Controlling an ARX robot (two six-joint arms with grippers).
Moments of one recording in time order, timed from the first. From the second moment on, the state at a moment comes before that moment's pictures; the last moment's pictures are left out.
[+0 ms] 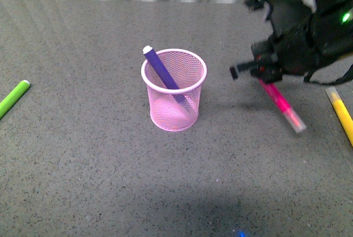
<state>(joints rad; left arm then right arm) 0.00 0.01 0.01 0.00 0.00 -0.01 0.16 1.90 1.05 0.06 0.08 -0.10</state>
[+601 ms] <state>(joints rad) 0.00 0.01 0.01 0.00 0.00 -0.01 0.34 1.63 1.06 0.33 0.35 0.44</state>
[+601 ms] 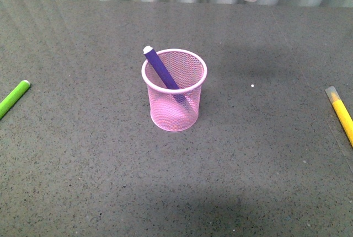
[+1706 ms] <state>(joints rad) 0.00 0.01 0.01 0.00 0.00 -0.01 0.48 1.82 0.86 0.84 0.42 0.72</state>
